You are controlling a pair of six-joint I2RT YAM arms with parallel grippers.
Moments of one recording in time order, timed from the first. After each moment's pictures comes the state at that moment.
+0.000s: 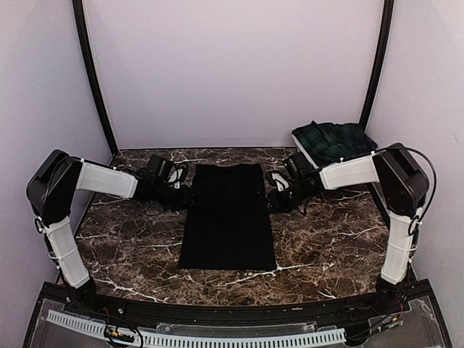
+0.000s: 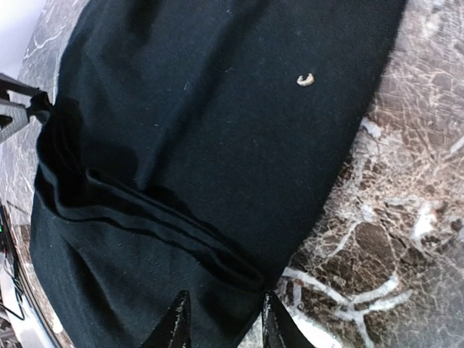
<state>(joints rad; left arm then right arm) -0.48 1.83 1.02 -0.04 0.34 -0.50 0.56 1.95 1.20 -0.25 -0.44 0.29</state>
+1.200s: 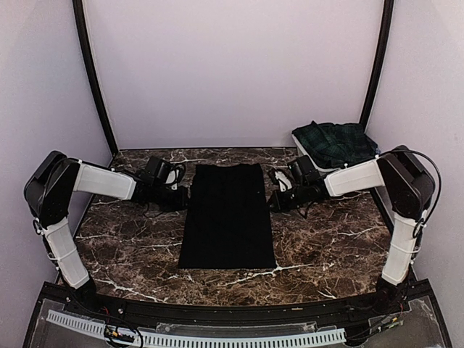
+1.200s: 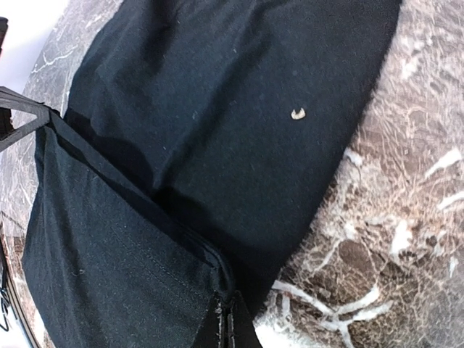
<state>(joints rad) -0.48 1.80 0.99 -0.05 0.23 -0.50 0.56 1.90 1.08 -0.06 -0.40 0.29</state>
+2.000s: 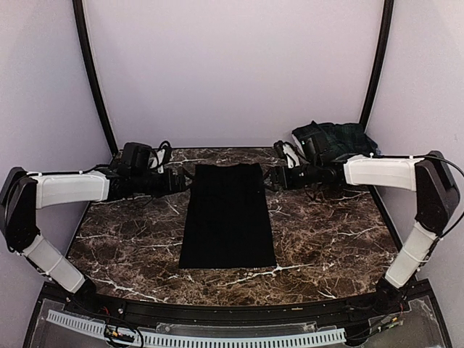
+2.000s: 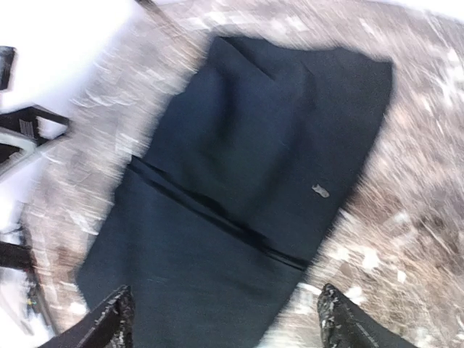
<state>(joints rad) -0.47 1.54 0.91 -0.04 0.27 -0.51 0.56 1.72 1.13 -0.16 -0.37 0.27</state>
